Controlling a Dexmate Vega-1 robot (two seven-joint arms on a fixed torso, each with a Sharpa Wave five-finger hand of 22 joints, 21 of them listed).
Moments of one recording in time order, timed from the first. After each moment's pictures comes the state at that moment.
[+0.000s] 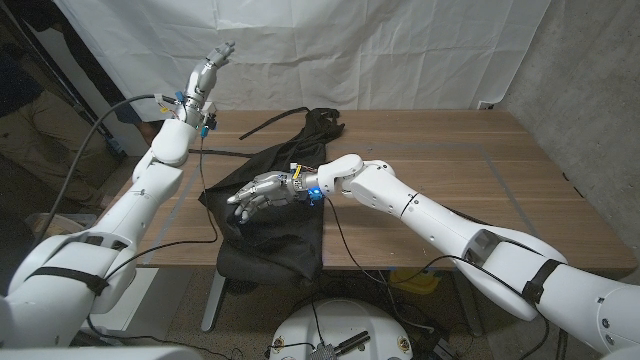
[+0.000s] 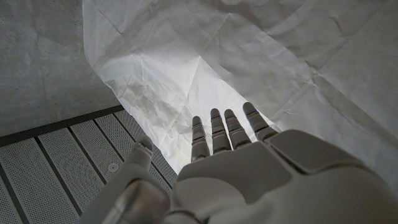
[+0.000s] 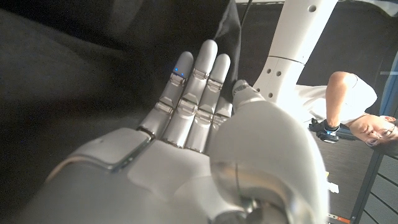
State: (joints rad) left arm 0.53 0.54 0.22 -1.01 -0.06 -0.69 0.02; left_hand 0.03 0.03 0.55 -0.01 0.17 0.23 -0.06 0.19 0.18 0.24 0.04 0.21 0.20 0.15 0.02 0.19 0.18 -0.06 0.09 0.56 0.20; right arm -0.47 -0.20 -0.88 -1.43 0.47 -0.38 0.69; right_hand 1.13 0.18 0.29 -0.02 0.18 0.93 0.07 0.30 0.19 0.91 0.04 0.55 0.27 0.99 -0.13 0.47 0.63 0.56 0.01 0.86 0.19
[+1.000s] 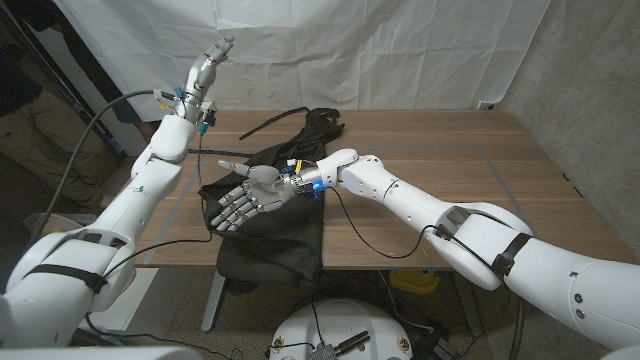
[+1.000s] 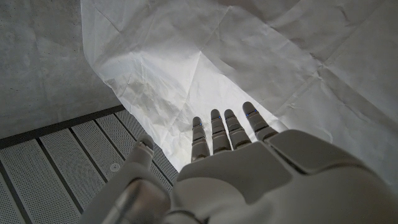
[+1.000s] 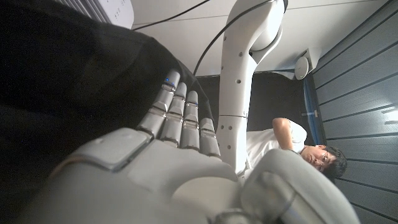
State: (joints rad) left arm 0.51 0.55 0.22 -1.02 -0.05 -0.68 0.04; left_hand 0.04 0.04 0.55 -0.01 0.18 0.22 -0.06 0.19 0.18 0.23 0.04 0.21 0.20 0.14 0.01 0.19 0.18 -0.06 0.09 0.56 0.20; right arm -0.33 0.00 -0.86 -0.94 0.56 -0.21 1.26; right_hand 0.31 0.05 -0.10 0.15 0.27 0.29 0.13 0.17 0.19 0.38 0.21 0.18 0.19 0.39 0.17 0.19 0.30 0.33 0.16 0.63 0.17
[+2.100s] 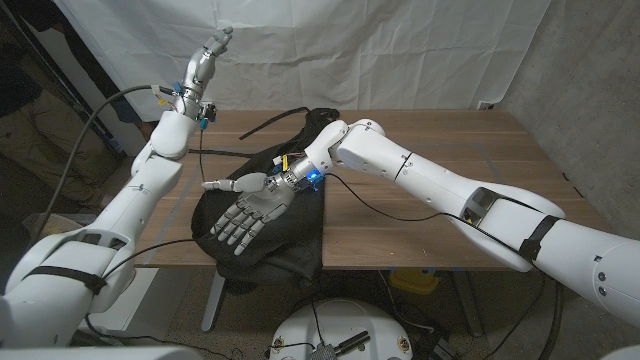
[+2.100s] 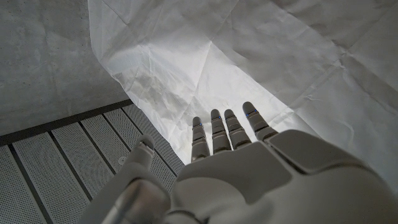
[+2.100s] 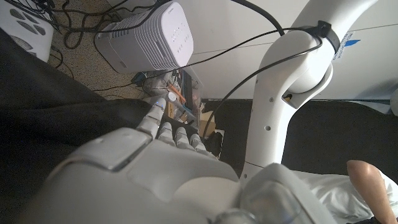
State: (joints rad) left arm 0.53 0.55 0.21 -1.08 -0.05 -0.68 0.05; left_hand 0.04 0.05 0.55 -0.01 0.18 0.22 -0.06 0.19 0.18 0.23 0.04 0.21 0.20 0.14 0.01 0.19 0.18 -0.06 0.09 0.56 0.20; right arm -0.25 -0.23 -1.01 -1.57 0.50 -0.69 1.07; right_hand 0.06 0.09 -0.21 0.14 0.39 -0.17 0.12 0.21 0.18 -0.17 0.22 0.21 0.18 -0.17 0.21 0.20 0.19 0.08 0.21 0.22 0.18
